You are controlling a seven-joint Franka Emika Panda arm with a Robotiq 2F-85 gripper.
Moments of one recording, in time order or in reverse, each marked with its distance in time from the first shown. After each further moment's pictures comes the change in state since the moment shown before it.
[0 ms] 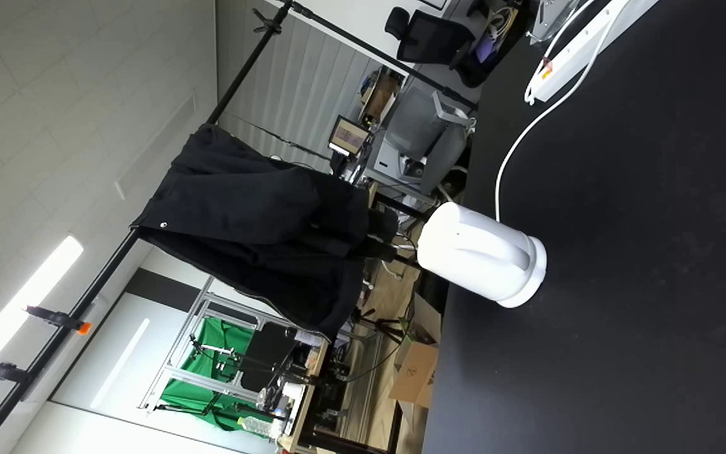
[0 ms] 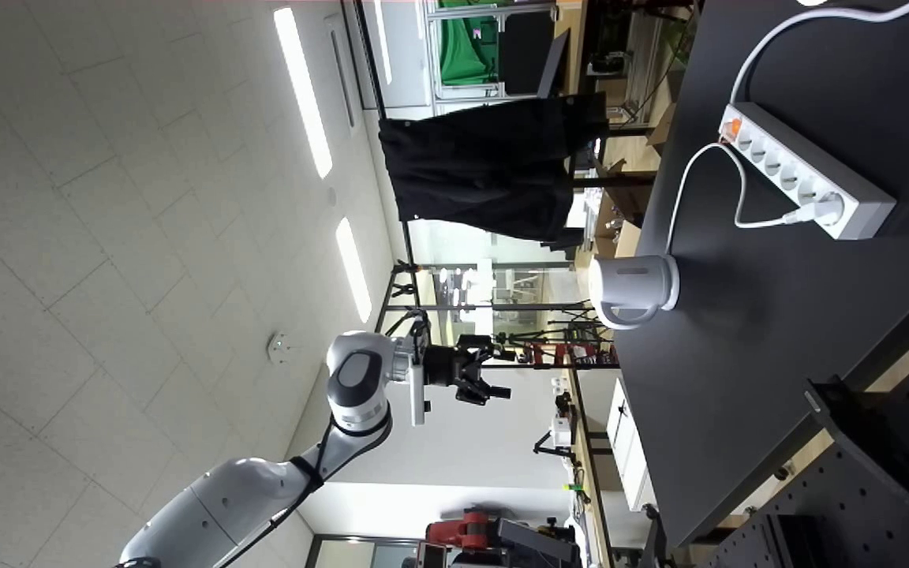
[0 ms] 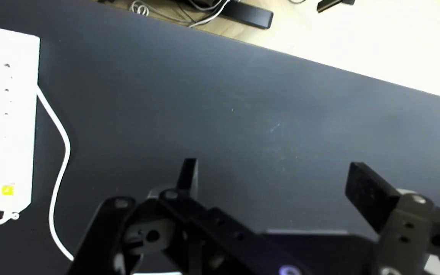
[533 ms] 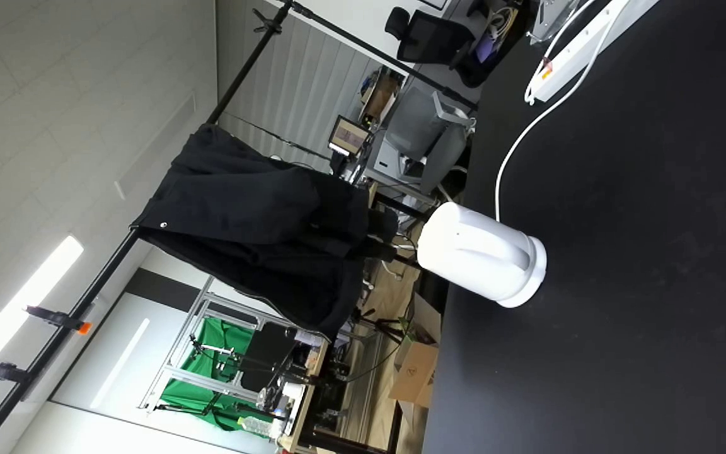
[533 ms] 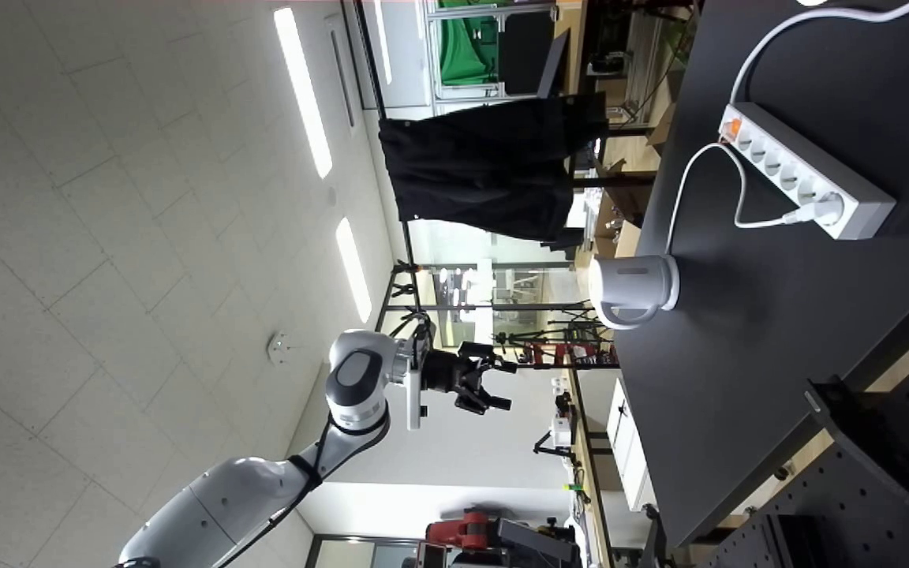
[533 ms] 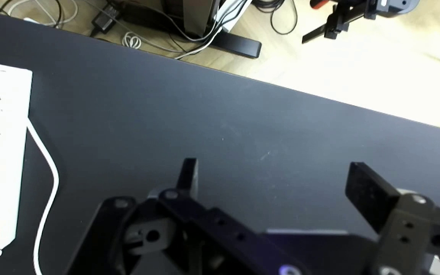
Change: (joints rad) arm 0.000 0.000 -0.003 0.010 0.017 -0.102 -0.006
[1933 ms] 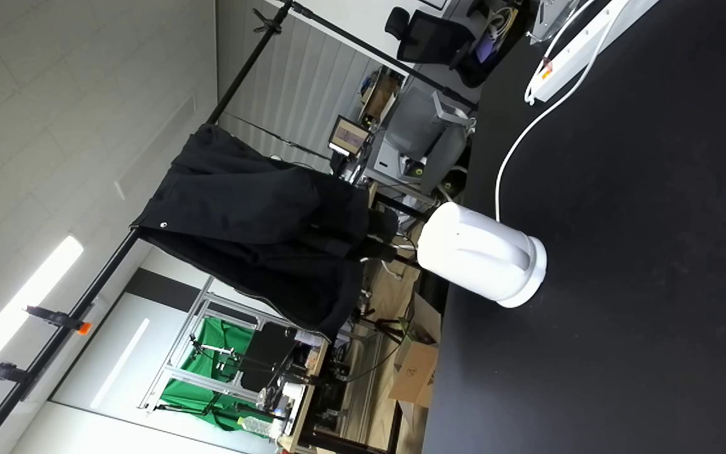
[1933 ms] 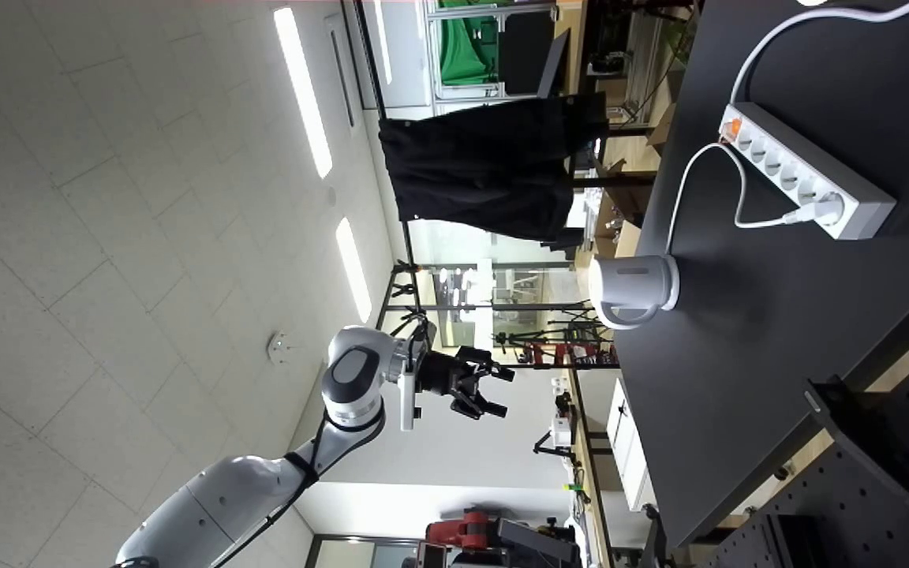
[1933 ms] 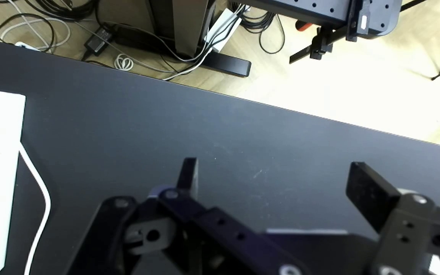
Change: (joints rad) arm 0.003 0.001 -0.012 0.023 0.016 -0.095 0.004
